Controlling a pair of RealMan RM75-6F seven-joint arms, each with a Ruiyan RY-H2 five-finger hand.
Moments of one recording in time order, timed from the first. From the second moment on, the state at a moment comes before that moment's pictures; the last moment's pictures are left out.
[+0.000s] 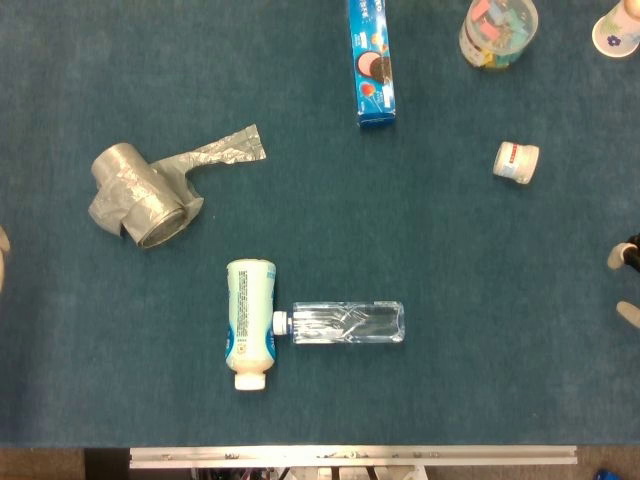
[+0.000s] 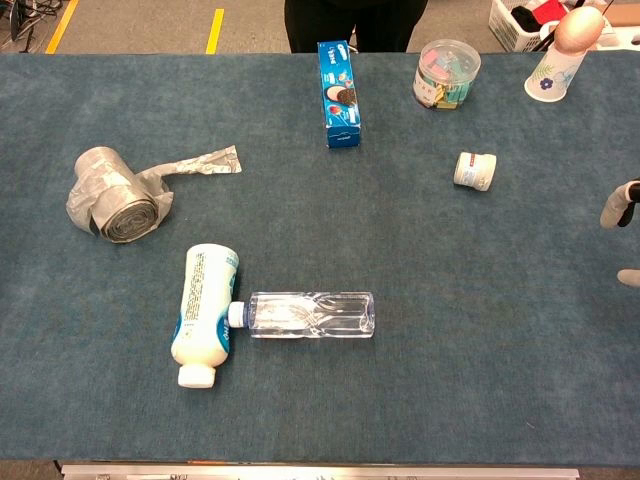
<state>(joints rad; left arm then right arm) -0.10 -1.16 -0.04 -1.60 1.45 1.43 0.04 0.14 -1.13 -0.09 -1.65 -1.72 1.38 -0.24</state>
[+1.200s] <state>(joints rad) -0.29 -1.17 -0.04 -1.68 1.41 1.14 0.08 0.13 -1.16 -0.08 -1.61 -1.76 1.44 -0.20</state>
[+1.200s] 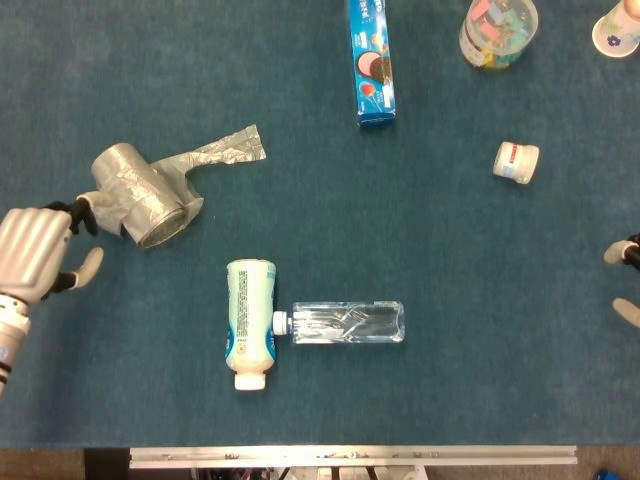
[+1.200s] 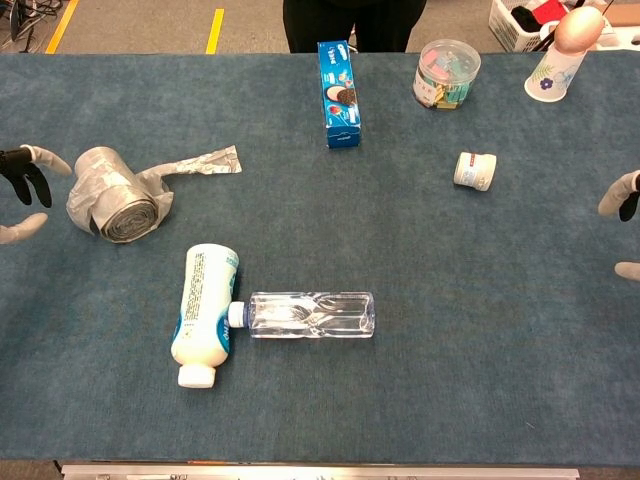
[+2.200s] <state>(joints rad) -0.38 -1.21 -0.04 -1.68 1.26 1.05 0.28 0.13 -1.16 -0.08 -1.62 -1.76 1.43 -0.21</state>
